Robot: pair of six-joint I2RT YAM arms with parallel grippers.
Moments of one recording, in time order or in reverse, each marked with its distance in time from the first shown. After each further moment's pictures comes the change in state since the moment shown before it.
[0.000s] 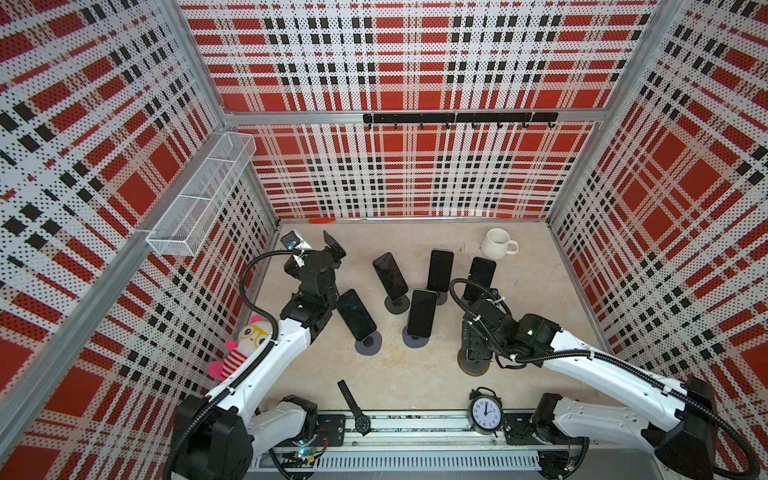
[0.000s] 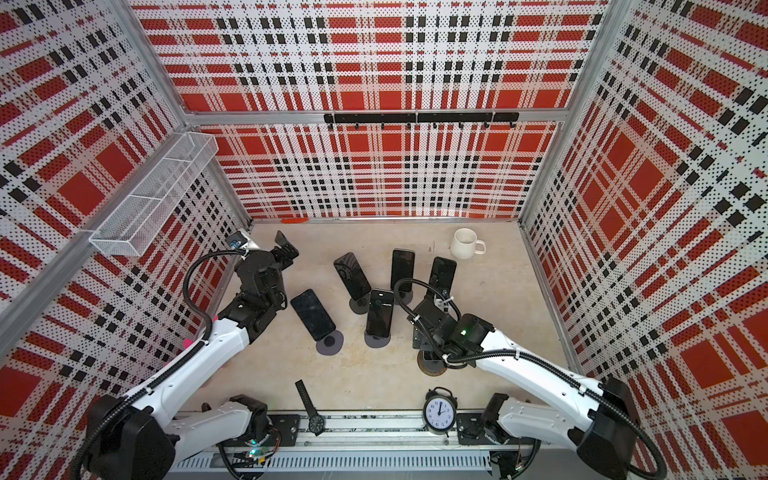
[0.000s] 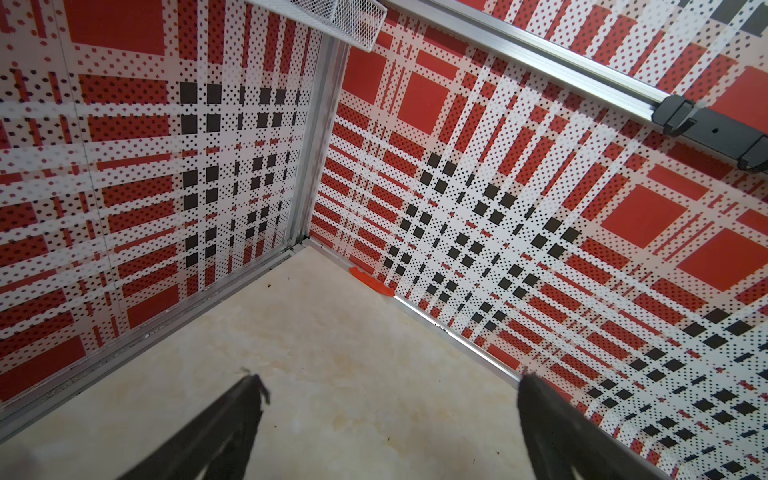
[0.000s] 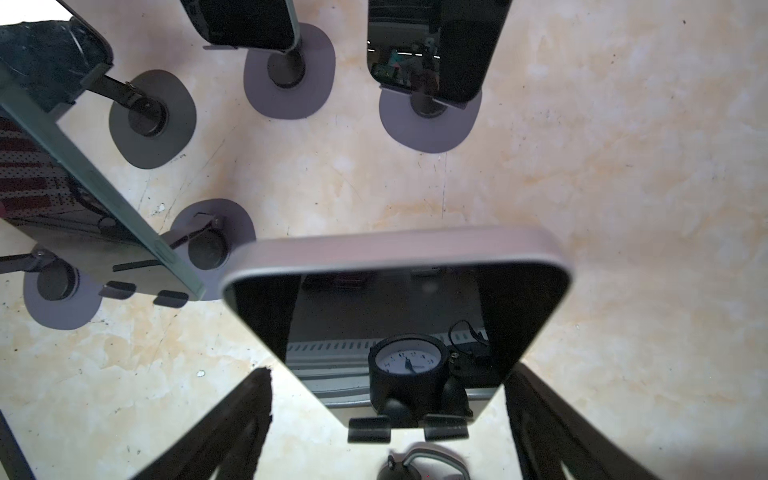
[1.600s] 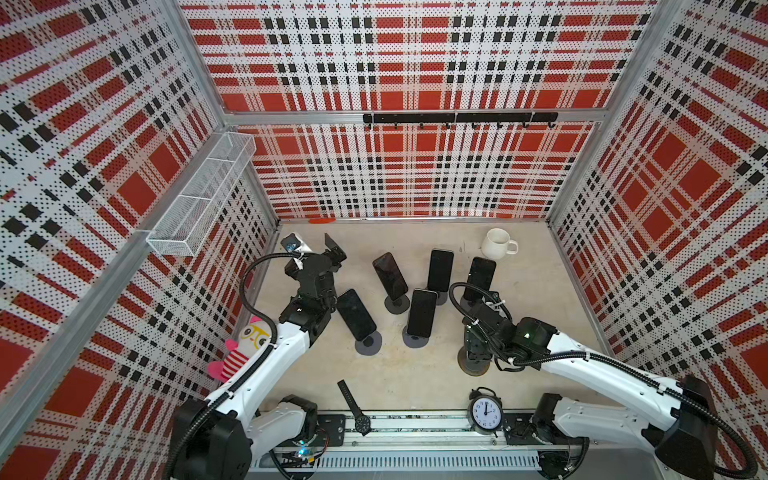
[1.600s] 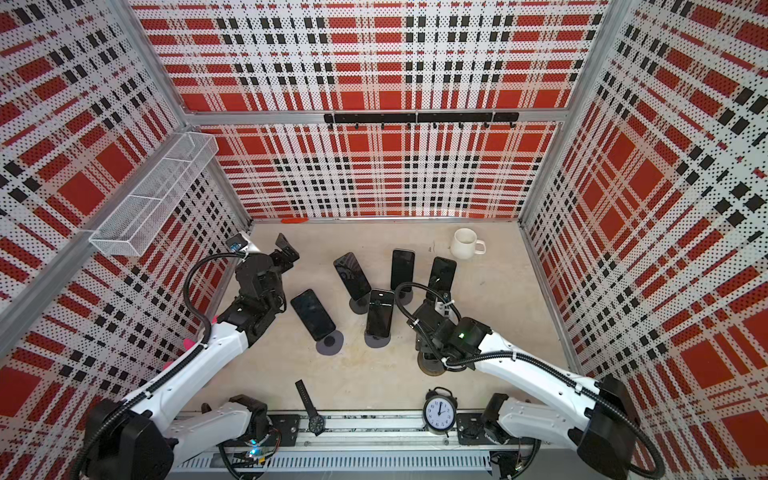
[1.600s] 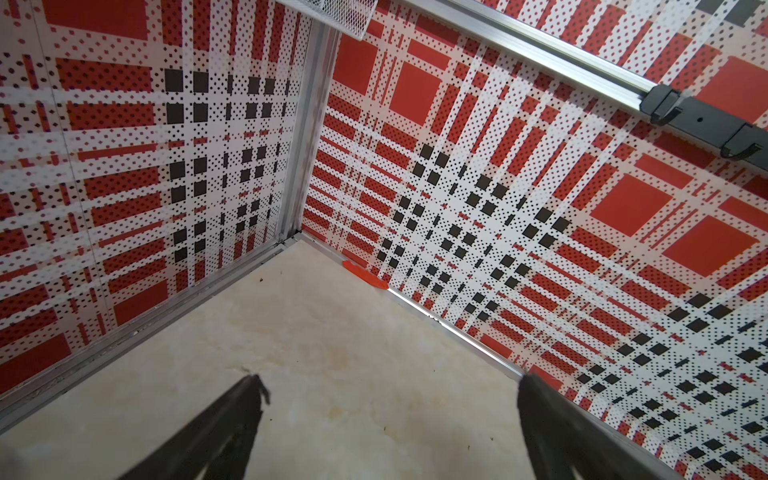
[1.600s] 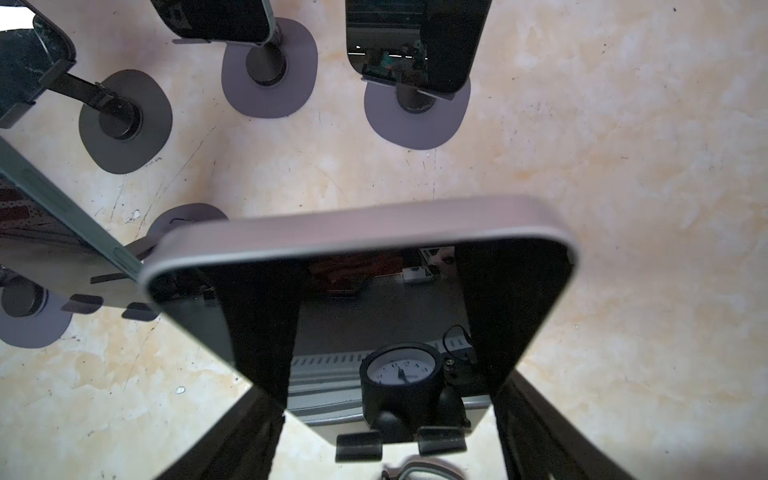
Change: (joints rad) left arm 0.014 -0.023 -0.032 0.013 0.043 0.000; right arm 0.012 0.021 -0.031 0.032 0.034 0.022
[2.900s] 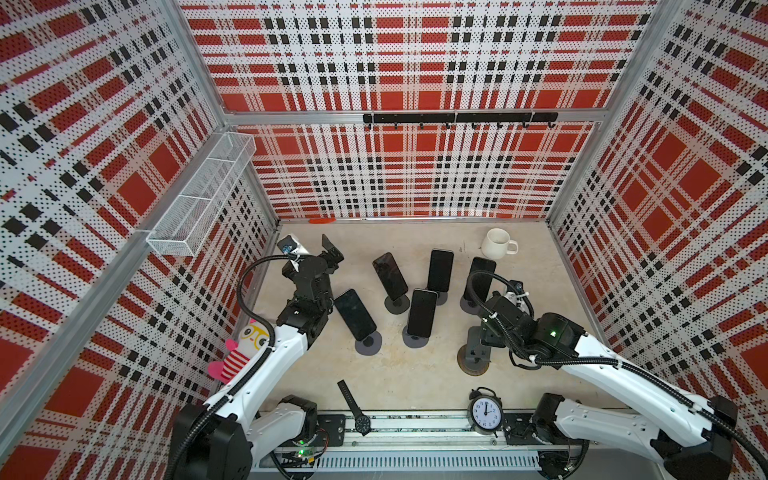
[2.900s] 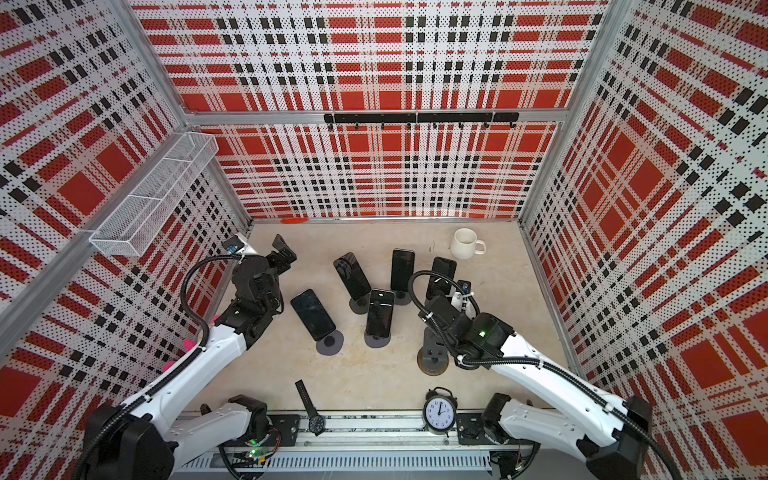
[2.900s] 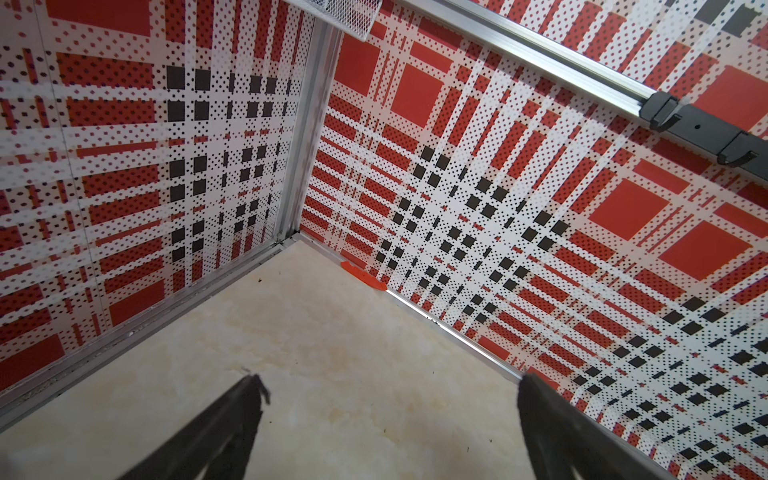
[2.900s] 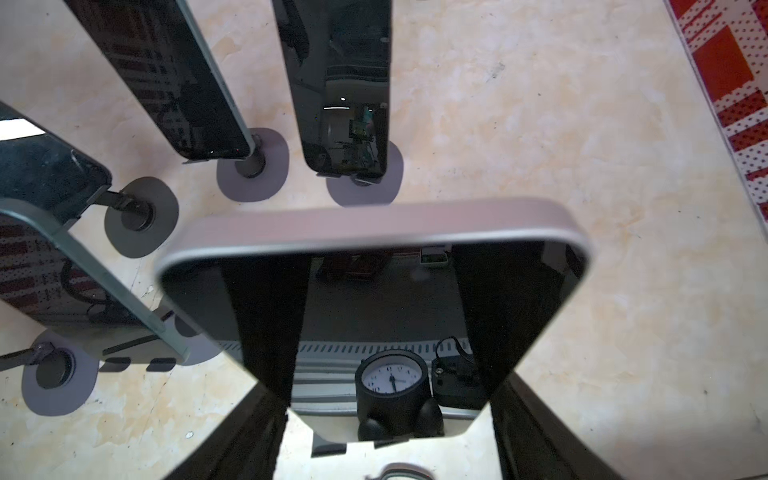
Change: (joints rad) left arm 0.034 -0.023 -0.031 0.025 0.047 -0.006; right arm -0.097 -0.118 0.122 -0.175 0.122 0.022
